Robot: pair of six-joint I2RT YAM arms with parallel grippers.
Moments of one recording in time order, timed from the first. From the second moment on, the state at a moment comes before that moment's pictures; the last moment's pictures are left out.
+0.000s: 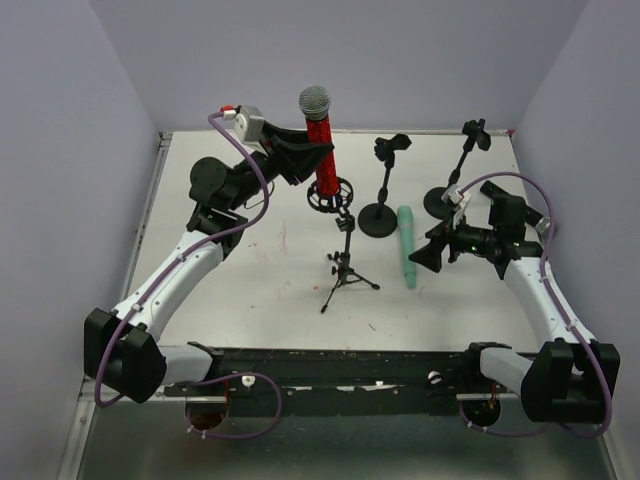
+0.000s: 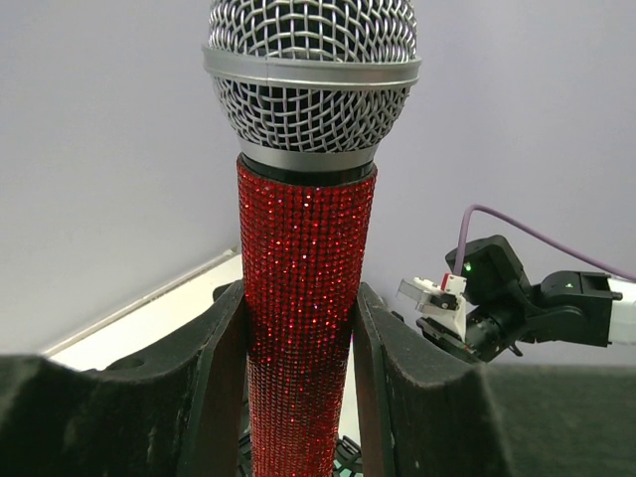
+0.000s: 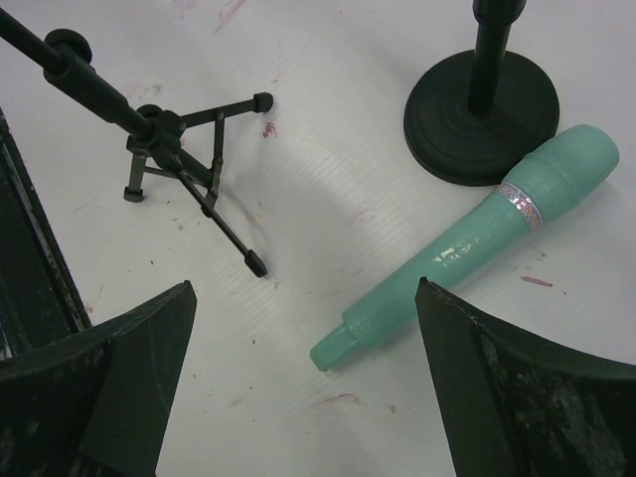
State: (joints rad) left arm -0.43 1.27 1.08 0.68 0.54 -0.50; right arm -0.05 1.12 0.75 -0.40 -0.95 -0.42
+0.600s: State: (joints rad) left arm -0.43 1.32 1.25 0.36 0.57 -0.48; right arm -0.05 1.16 0.75 -0.48 -0.99 -0.55
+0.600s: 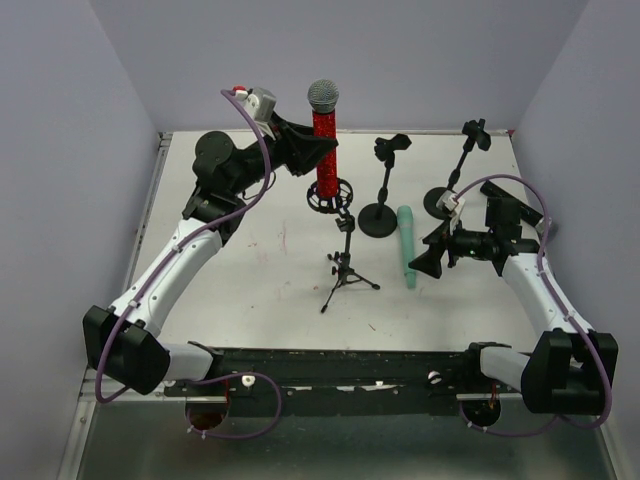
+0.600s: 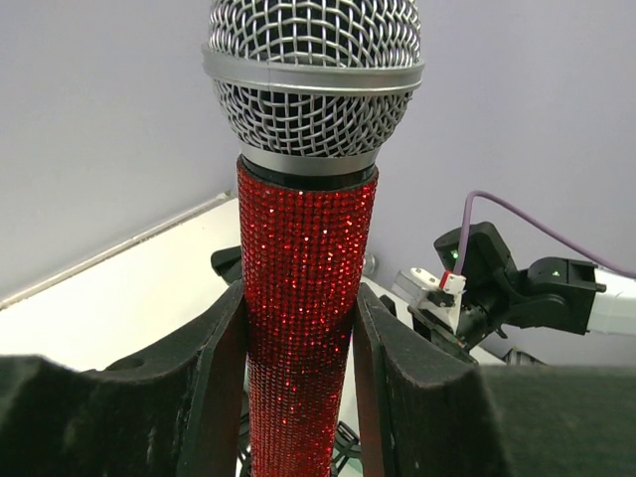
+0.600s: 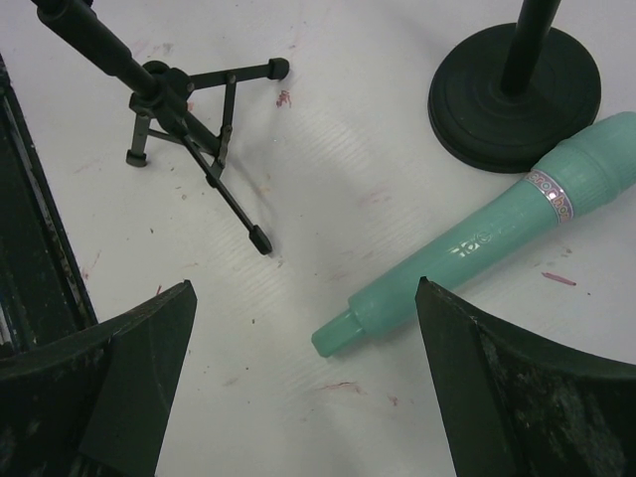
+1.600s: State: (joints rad) left arm -0.45 1.28 1.09 0.52 0.45 -0.56; right arm -0.05 1.17 0.75 -0.50 -1.00 -0.60
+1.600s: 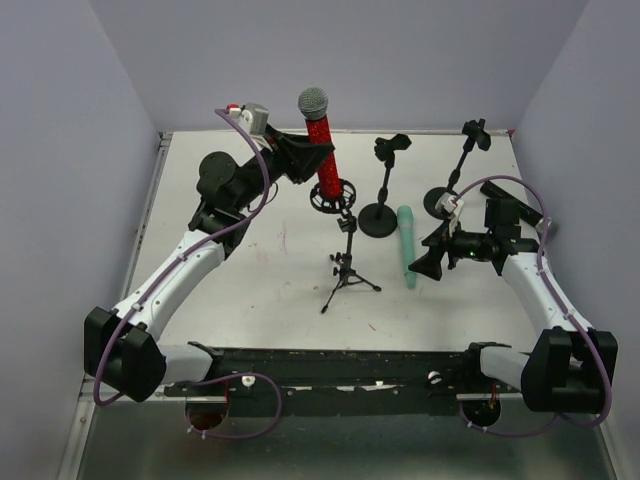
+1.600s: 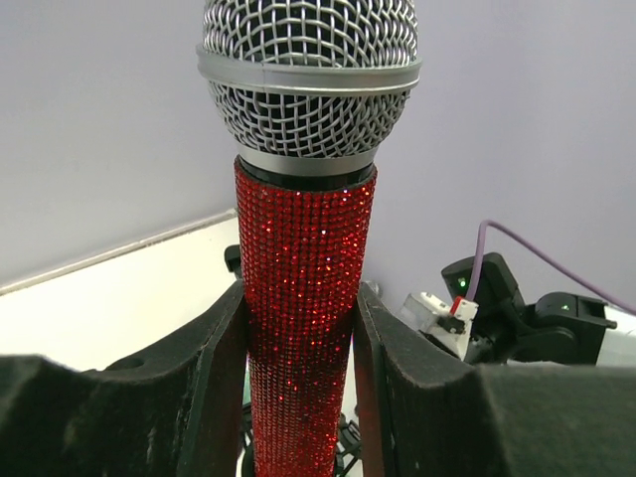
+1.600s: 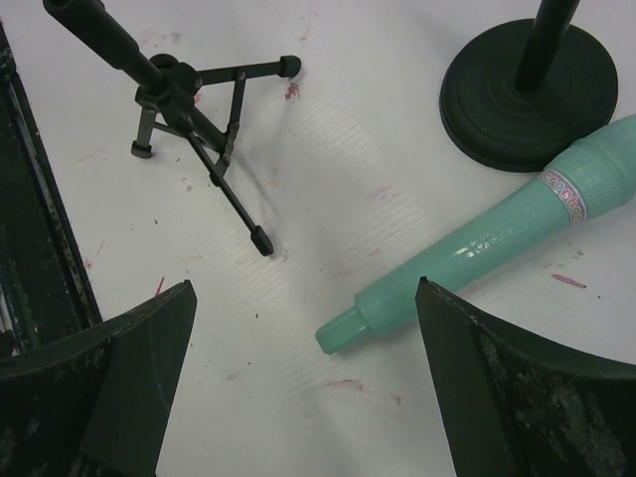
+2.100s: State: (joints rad) left arm -0.49 1.30 0.99 0.49 0.48 -0.49; right arm -0.05 1.17 0.75 -0.51 -1.01 -0.60
